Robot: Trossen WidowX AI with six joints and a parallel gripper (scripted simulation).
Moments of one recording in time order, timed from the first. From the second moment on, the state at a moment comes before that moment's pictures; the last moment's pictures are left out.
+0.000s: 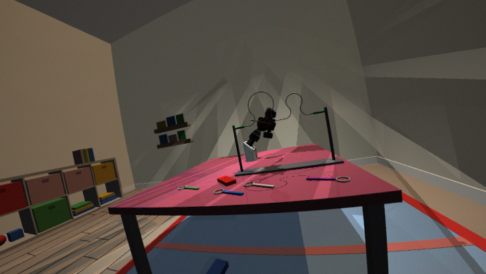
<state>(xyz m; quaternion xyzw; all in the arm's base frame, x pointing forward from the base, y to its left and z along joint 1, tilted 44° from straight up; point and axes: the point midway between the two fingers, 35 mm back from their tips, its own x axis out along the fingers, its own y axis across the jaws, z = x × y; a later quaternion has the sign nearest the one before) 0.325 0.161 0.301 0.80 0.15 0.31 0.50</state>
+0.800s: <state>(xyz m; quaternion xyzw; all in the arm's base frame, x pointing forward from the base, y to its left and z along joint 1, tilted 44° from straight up) 0.335 0.176 0.213 0.61 0.16 0.27 0.73</state>
